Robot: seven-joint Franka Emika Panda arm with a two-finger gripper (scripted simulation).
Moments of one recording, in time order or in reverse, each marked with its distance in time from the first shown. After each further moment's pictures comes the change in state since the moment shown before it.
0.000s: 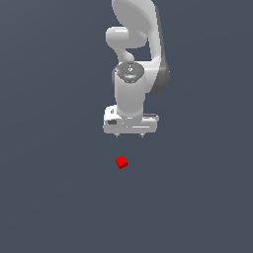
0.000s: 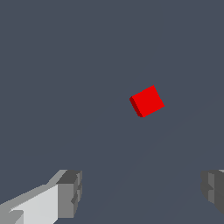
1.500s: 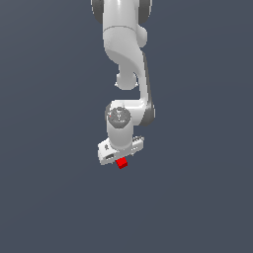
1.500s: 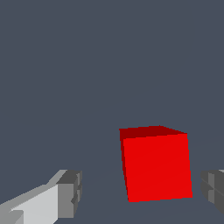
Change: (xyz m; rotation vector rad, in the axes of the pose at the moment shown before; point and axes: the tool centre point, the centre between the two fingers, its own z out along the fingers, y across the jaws) arm 0.050 0.037 0.116 -0.018 0.015 -0.406
